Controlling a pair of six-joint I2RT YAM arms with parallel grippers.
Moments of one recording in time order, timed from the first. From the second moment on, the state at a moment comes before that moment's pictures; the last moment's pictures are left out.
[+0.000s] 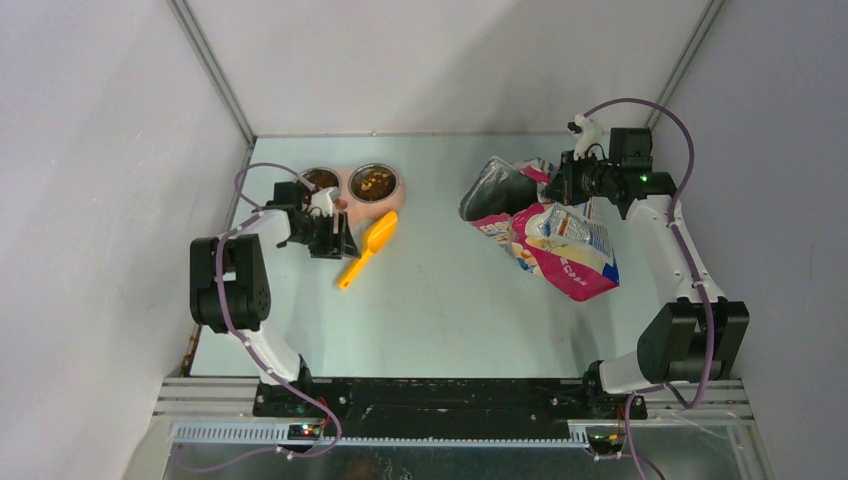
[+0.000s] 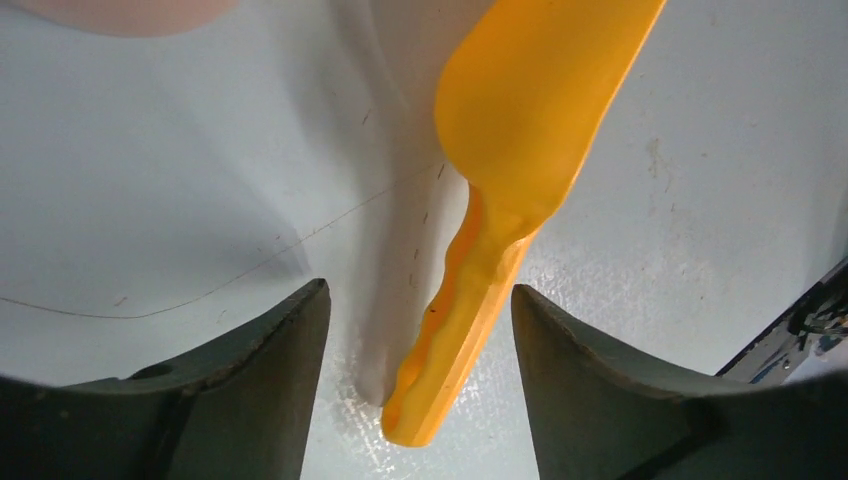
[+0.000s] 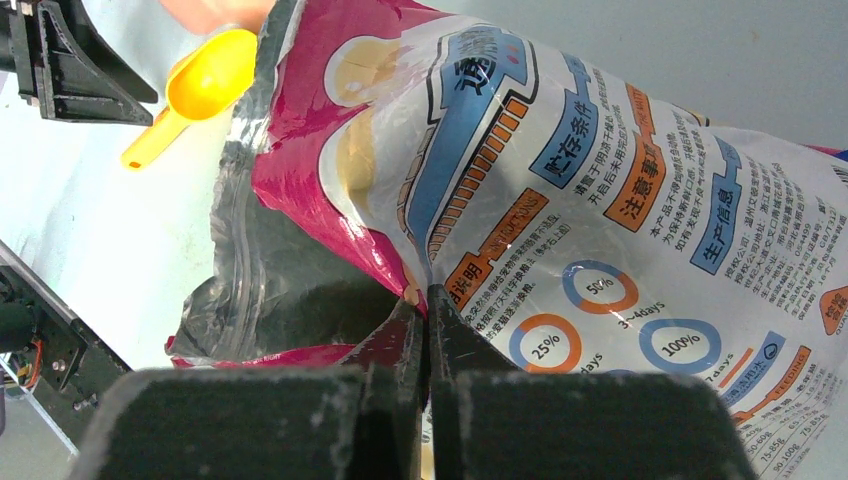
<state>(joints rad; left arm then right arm) 0.08 1.74 1.03 -0.49 0.62 0.10 0.01 1.45 1.33 -0.61 -0.62 -0.06</state>
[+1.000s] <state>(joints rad) -0.13 1.46 1.40 -0.66 0.61 0.23 0.29 1.50 1.69 -0.98 -0.24 -0.22</state>
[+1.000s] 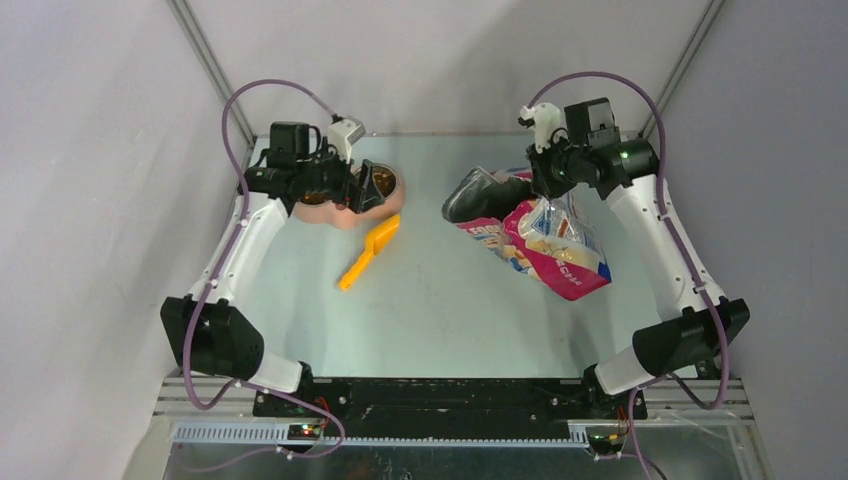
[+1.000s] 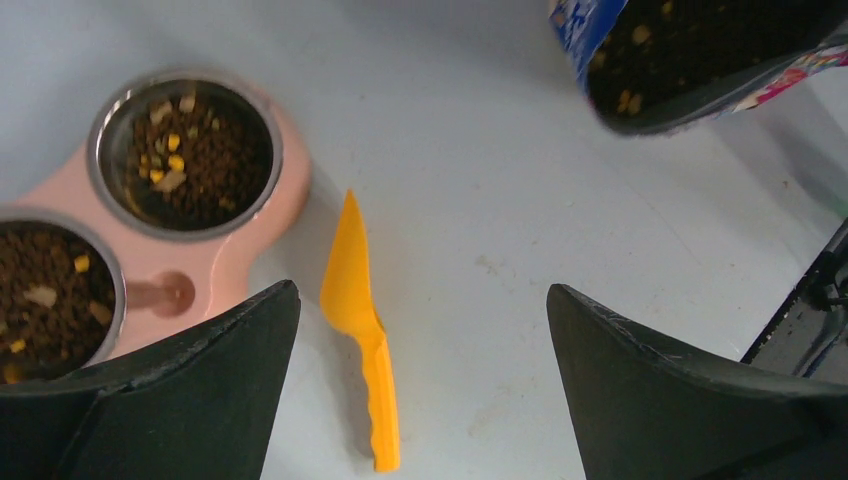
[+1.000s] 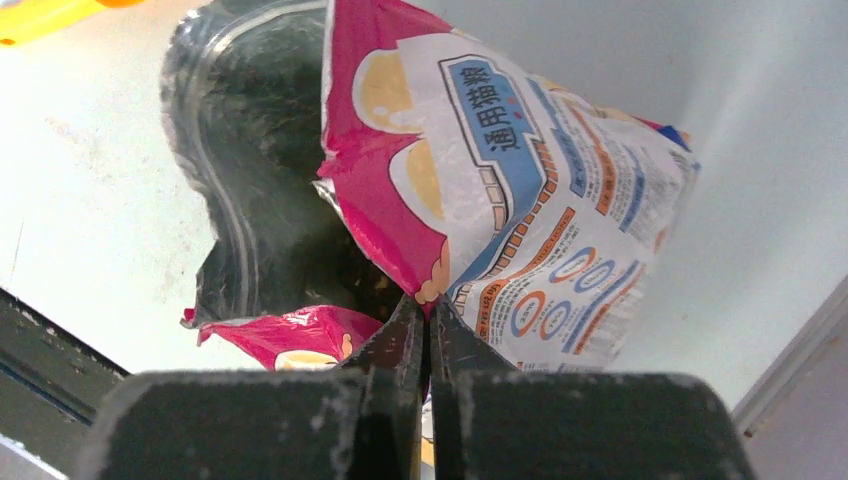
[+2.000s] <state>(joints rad) -0.67 1.75 1.83 -0.77 0.63 0.77 0.10 1.49 1.83 -1.11 -0.38 -0.37</state>
